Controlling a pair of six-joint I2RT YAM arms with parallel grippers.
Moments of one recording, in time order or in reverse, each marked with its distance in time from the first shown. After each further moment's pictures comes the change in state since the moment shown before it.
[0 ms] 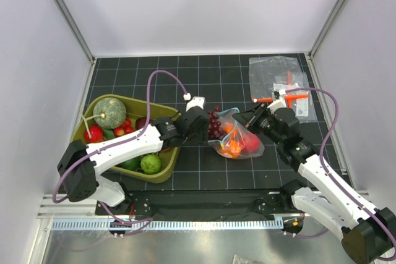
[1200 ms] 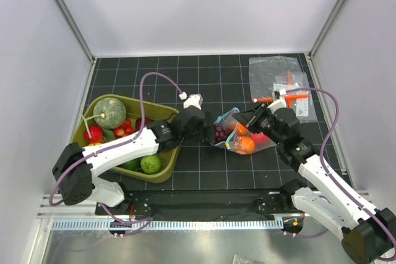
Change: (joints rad) left arm 0.031 -0.033 -0.106 0.217 0.079 -0.081; right arm 0.000 -0.003 0.000 0.002 0.000 0.005
